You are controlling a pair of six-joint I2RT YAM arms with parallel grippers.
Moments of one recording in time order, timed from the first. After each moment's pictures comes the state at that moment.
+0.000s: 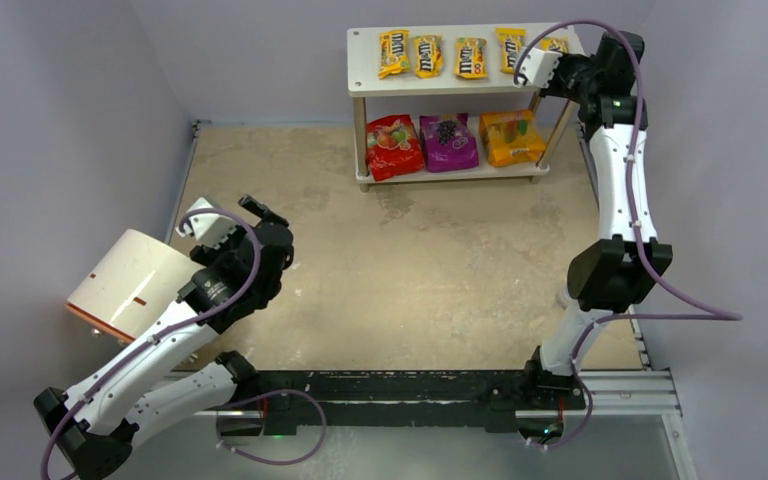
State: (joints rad) left arm -0.72 0.84 0.87 -0.64 -1.19 -1.08; right arm -0.11 1.83 2.06 -0.55 -0.42 -1.35
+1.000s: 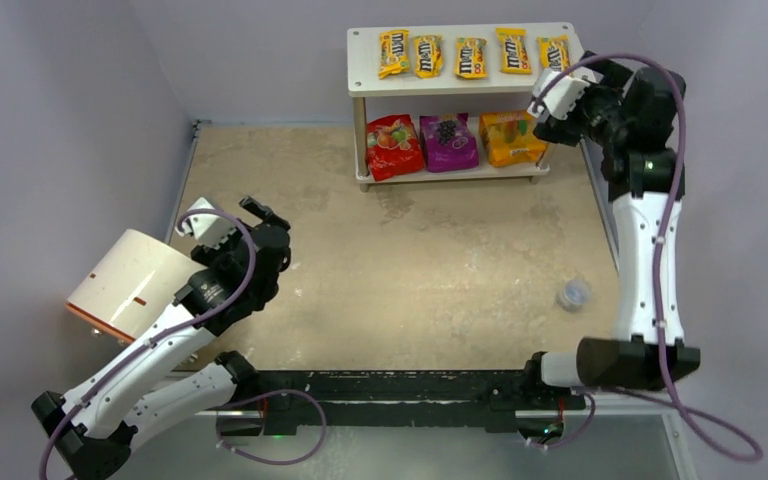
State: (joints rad) left arm -0.72 0.83 0.87 -0.67 -1.15 -1.08; right arm -0.11 1.45 1.84 -0.73 -0.44 -1.33
